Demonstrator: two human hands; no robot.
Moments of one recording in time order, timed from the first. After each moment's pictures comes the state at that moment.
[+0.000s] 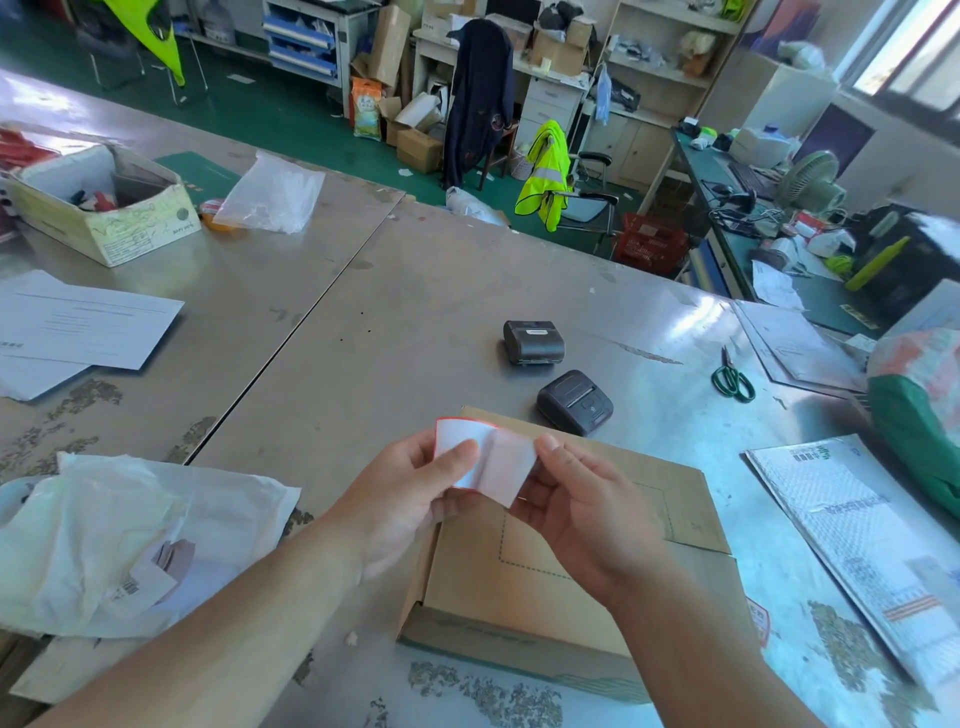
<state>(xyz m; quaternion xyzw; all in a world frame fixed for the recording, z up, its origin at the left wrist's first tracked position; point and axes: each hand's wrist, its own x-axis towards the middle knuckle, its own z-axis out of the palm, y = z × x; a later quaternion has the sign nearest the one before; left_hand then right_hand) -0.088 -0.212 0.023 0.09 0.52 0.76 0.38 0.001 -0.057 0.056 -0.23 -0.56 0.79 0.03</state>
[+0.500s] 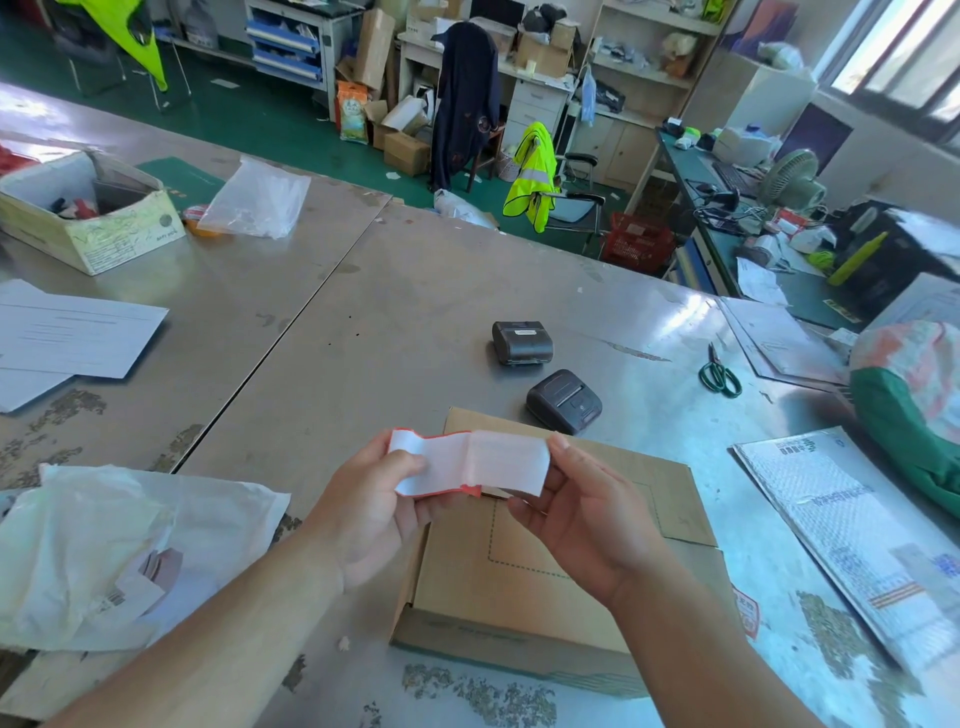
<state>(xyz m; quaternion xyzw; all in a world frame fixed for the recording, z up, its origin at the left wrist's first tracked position) -0.089 -0.217 0.019 -0.03 0.42 0.83 0.36 0.008 -0.043 0.054 -0.22 -0.48 0.85 0.03</state>
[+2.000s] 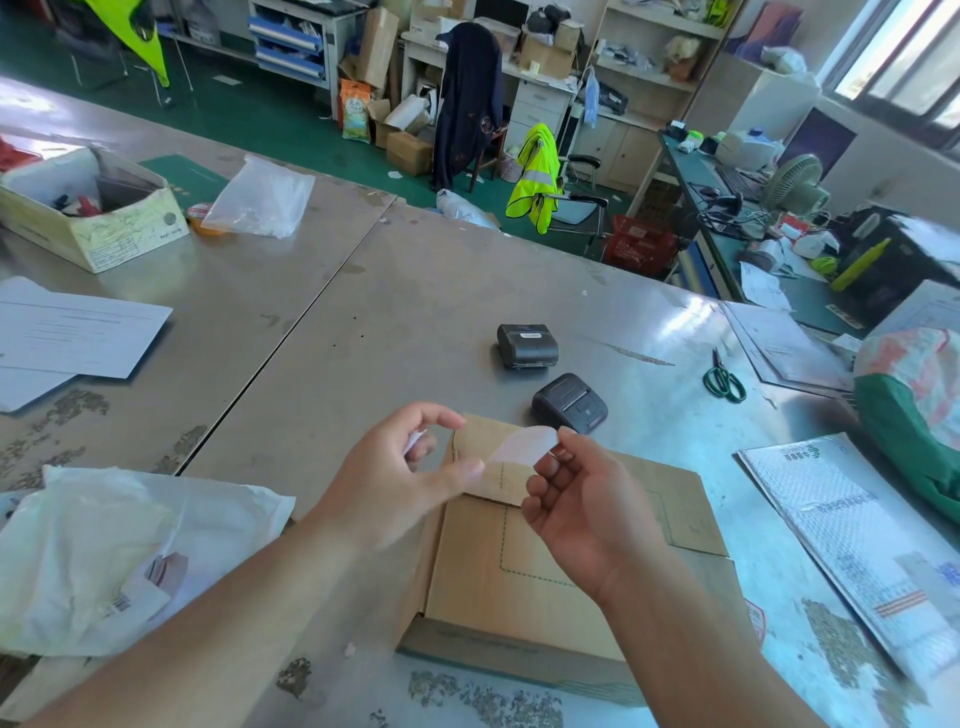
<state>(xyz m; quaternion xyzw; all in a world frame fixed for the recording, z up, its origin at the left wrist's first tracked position) -0.103 -0.226 0.032 0.20 0.76 0.59 0.18 -0.014 -0.061 0.070 -0.38 -0.40 0.83 0.08</state>
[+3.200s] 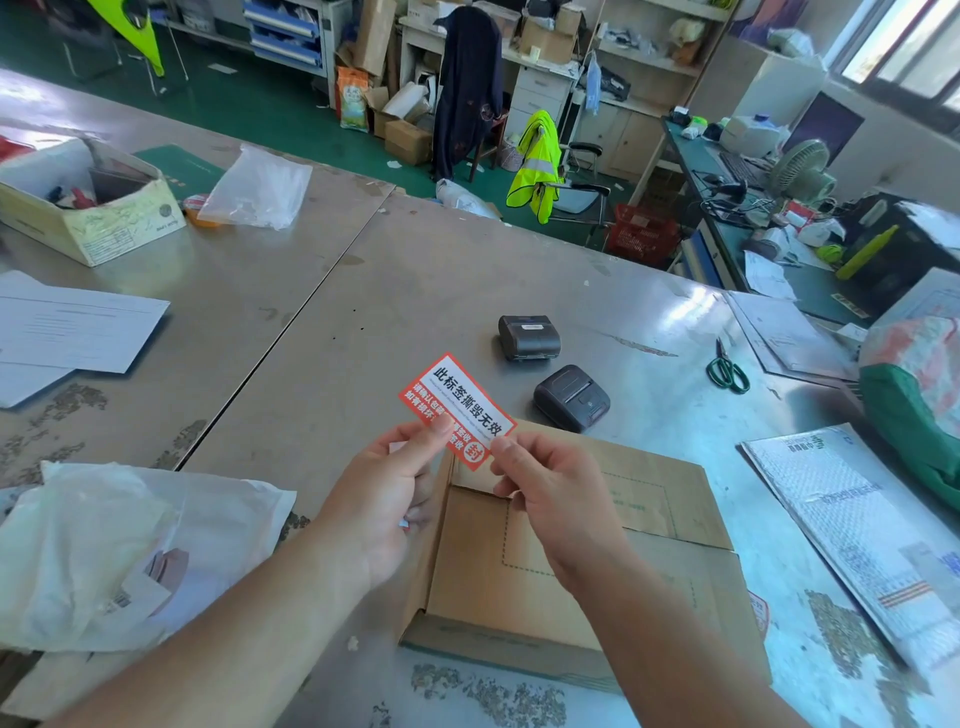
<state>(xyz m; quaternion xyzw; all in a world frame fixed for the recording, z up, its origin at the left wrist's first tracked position) -0.093 -0.209 0.030 -0.08 0.48 0.81 0.33 -0.020 -0.078 0.051 -0.27 -0.73 0.63 0.09</state>
